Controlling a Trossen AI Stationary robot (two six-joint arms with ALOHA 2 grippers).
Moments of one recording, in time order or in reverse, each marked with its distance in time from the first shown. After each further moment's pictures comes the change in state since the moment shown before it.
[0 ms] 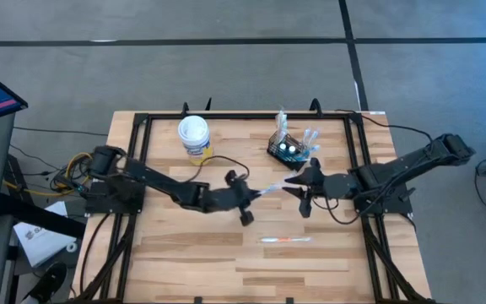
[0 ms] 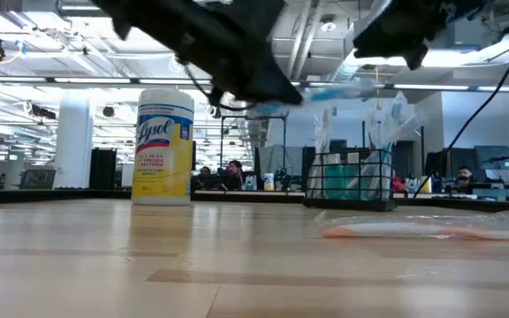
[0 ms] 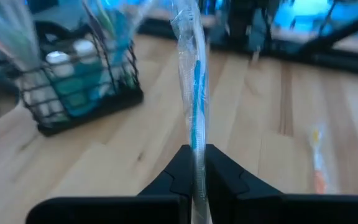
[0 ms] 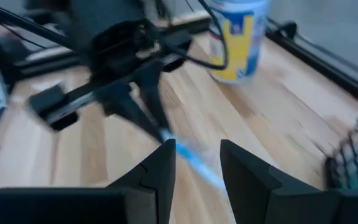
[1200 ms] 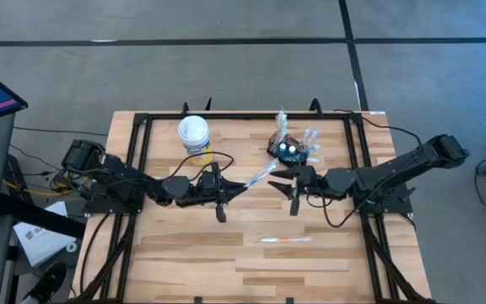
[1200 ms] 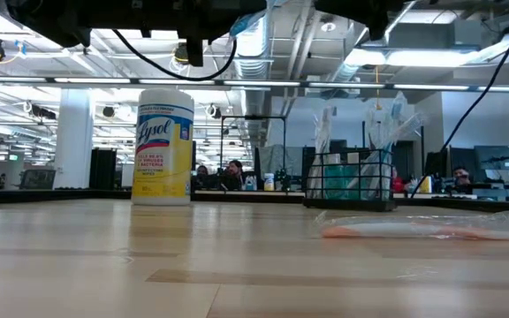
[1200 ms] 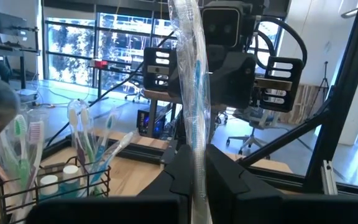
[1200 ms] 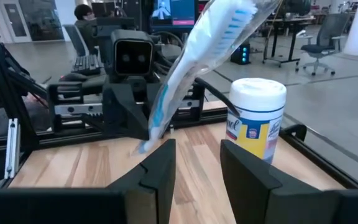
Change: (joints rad) left arm -0.009 -0.252 -0.393 0.772 0.124 0.192; right arm -0.027 0.133 0.000 0.548 -0.002 -0.309
